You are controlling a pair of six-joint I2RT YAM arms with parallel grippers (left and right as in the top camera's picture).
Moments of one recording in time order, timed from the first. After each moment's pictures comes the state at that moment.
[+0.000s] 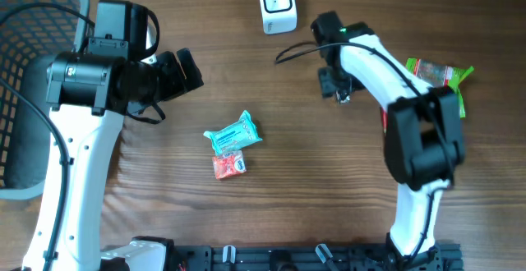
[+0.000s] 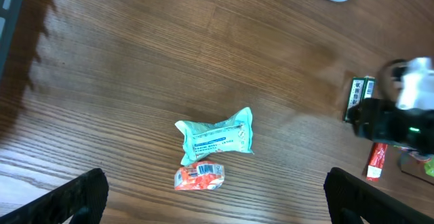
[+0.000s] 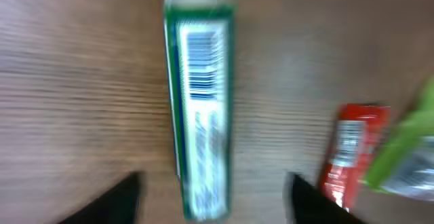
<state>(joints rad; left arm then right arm) -0.14 1.44 1.65 -1.35 0.09 -0.52 0.32 2.12 1.62 -1.03 0.27 0.15</state>
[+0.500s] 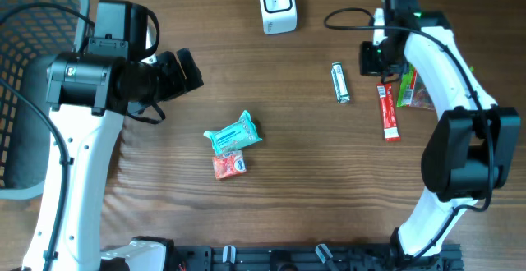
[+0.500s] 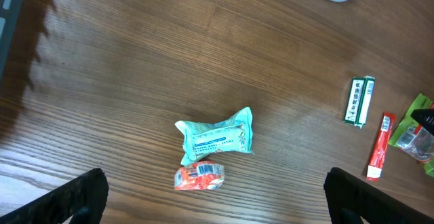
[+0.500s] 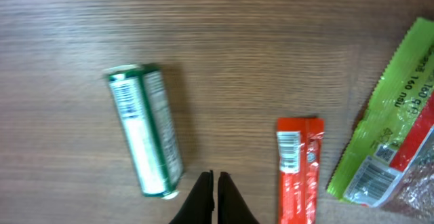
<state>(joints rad) -0.14 1.44 1.65 -1.35 0.09 -0.52 0.05 2.00 1.60 -0.97 -0.05 0.09</state>
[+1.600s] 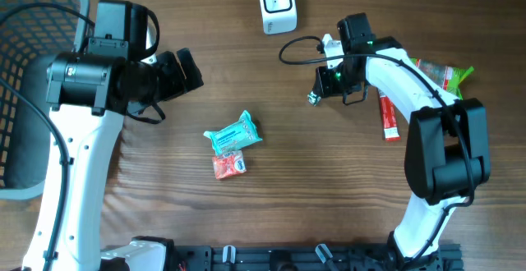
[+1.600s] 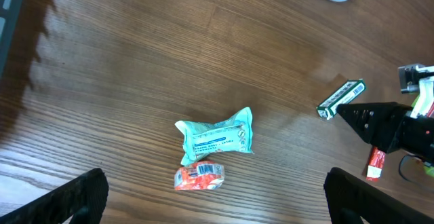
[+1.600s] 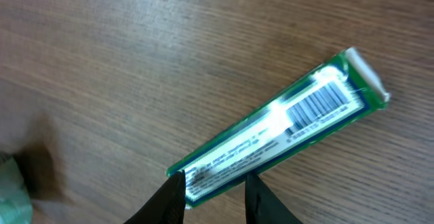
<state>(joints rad) -0.14 1.44 1.65 -1.35 0.09 -0.52 0.22 2.00 1.40 -0.74 -0.30 0.04</state>
